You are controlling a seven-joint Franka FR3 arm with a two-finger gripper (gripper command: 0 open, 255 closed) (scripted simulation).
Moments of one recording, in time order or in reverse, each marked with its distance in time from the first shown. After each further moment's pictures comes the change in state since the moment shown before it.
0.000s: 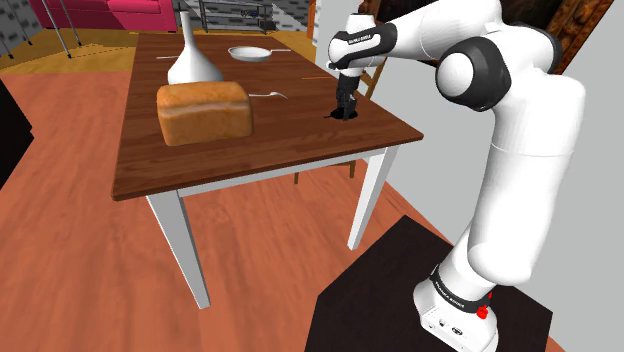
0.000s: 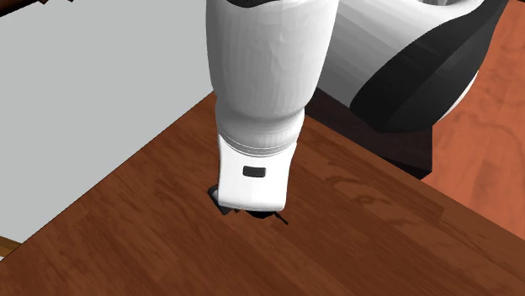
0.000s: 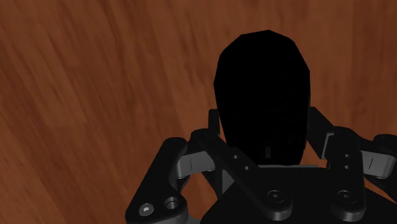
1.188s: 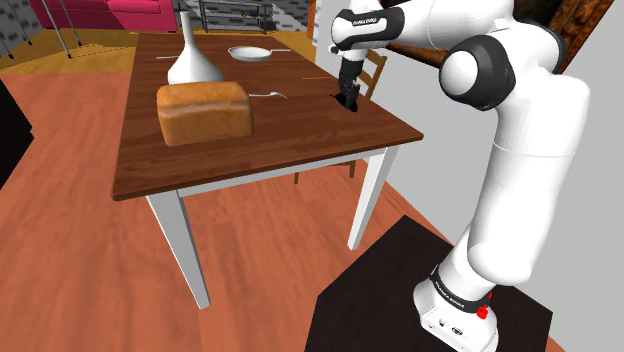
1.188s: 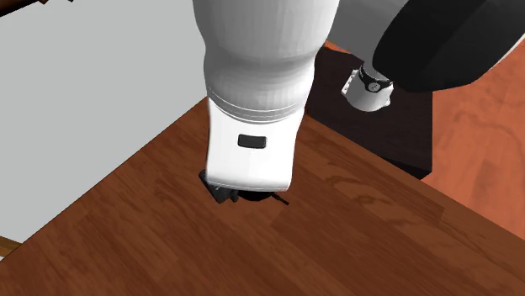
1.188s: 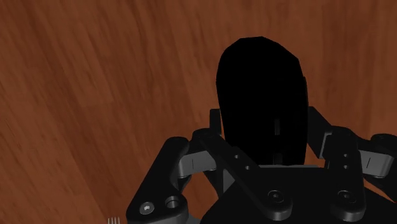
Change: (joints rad) arm -0.003 -0.018 -0.006 0.109 -0.011 -0.126 0.004
